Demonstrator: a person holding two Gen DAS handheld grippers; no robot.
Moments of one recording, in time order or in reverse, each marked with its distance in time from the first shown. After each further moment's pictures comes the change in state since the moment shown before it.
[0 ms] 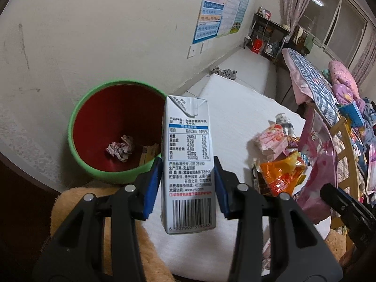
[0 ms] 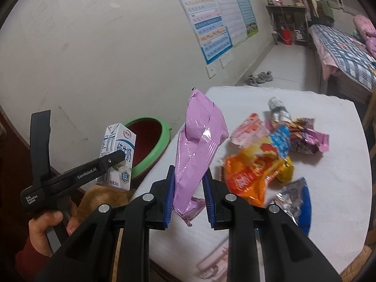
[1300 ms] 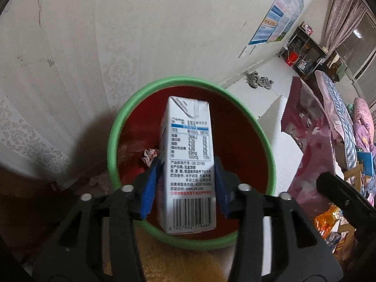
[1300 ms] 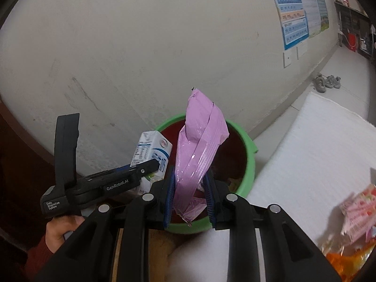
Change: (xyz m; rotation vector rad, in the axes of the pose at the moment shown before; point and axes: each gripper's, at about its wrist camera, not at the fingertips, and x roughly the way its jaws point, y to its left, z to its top) left arm 0.086 0.148 0.056 -0.240 0.095 0.048; right arm 0.194 0.116 0.080 -0.209 0.194 0.252
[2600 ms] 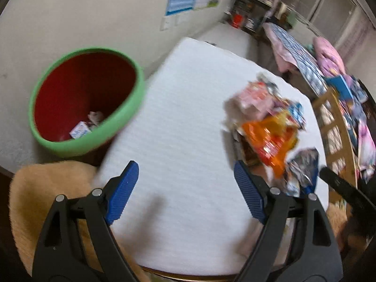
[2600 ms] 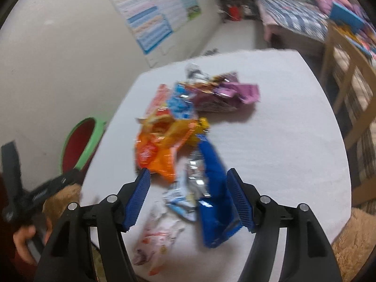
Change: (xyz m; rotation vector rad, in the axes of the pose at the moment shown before) left arm -0.038 -0.156 -0.145 0.342 0.077 -0.155; right arm -0.209 -0.145 -0.208 0.499 -0.141 -0.437
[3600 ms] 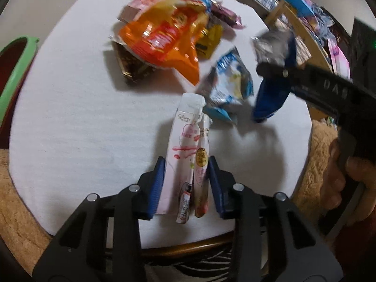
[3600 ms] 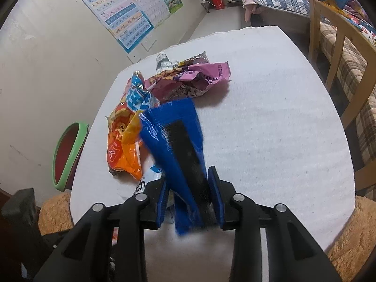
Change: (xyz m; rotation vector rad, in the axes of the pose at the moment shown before) left arm 0.050 -0.114 -0.070 0.293 0.295 -0.155; right arm 0.009 -0.041 -0.006 0.087 0.039 0.001
